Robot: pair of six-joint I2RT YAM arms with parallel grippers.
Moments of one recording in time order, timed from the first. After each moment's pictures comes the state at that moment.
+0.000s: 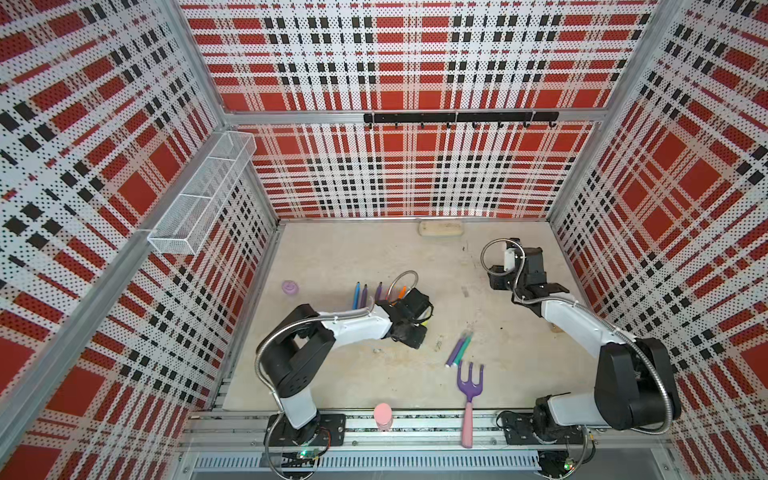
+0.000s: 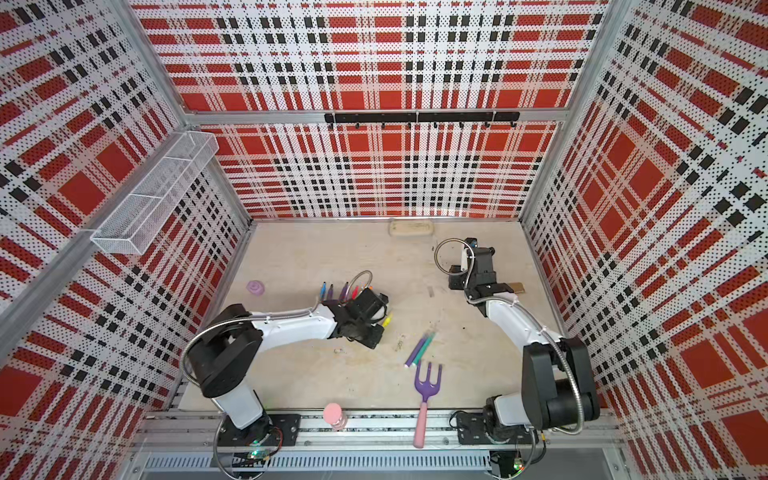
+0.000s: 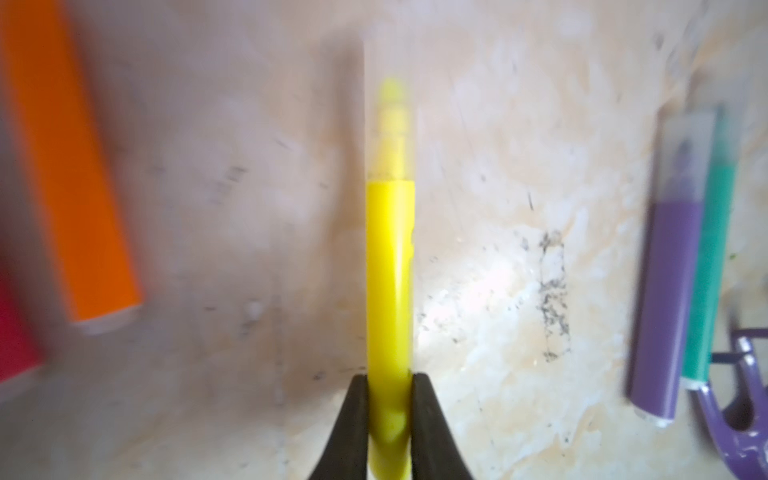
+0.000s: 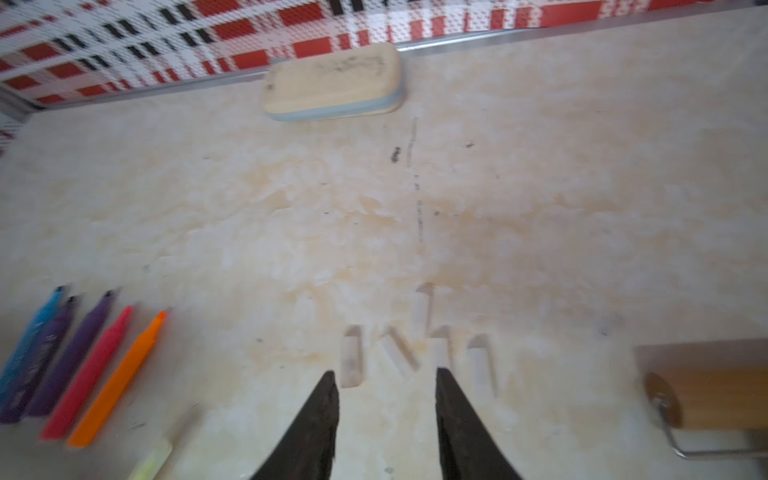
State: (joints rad) left arm -0.80 1.65 0.95 -0.37 0.07 -0.33; right arm 0.20 1.36 0.80 -0.04 -0.12 0.21
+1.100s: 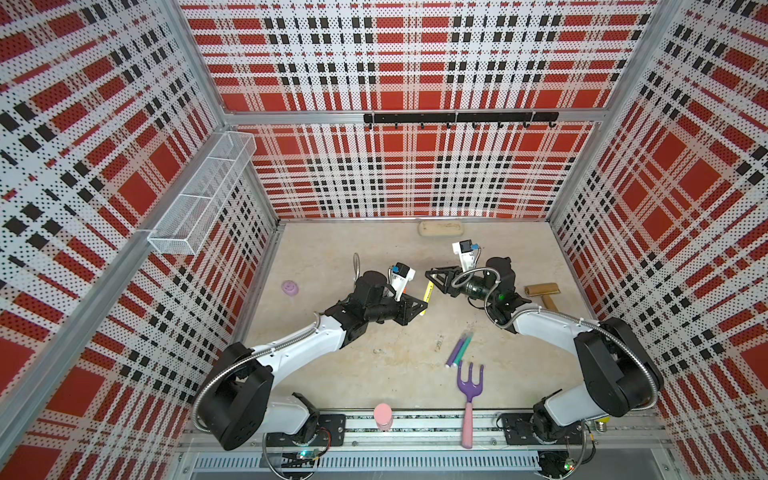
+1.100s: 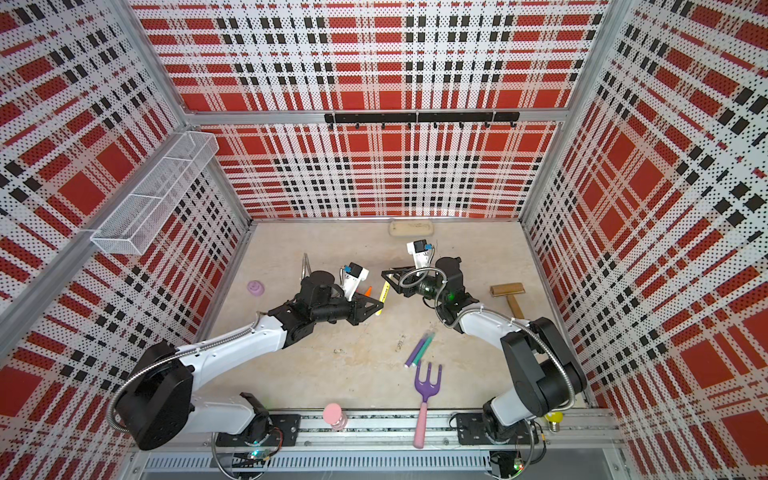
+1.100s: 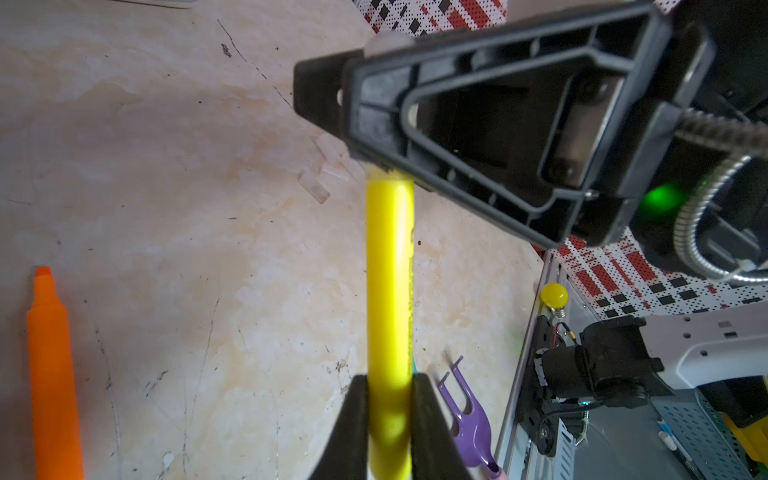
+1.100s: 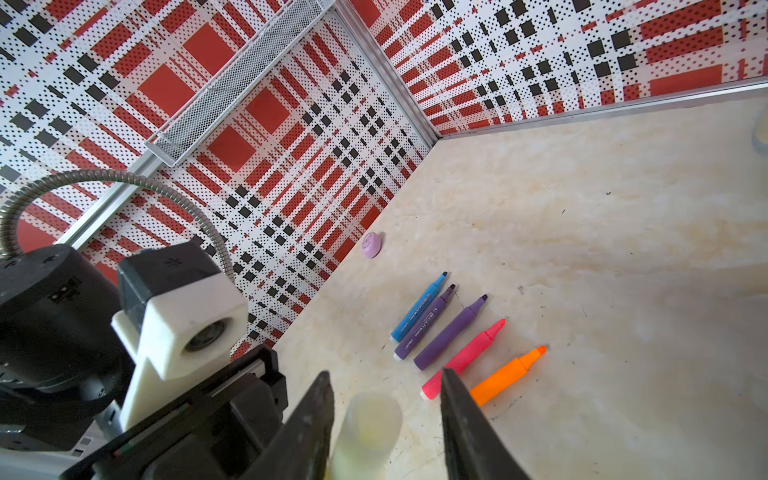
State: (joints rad) left arm -0.65 1.36 0.76 0.13 0.49 -0.40; right arm 0.45 1.52 0.74 0.64 -0.62 0.58
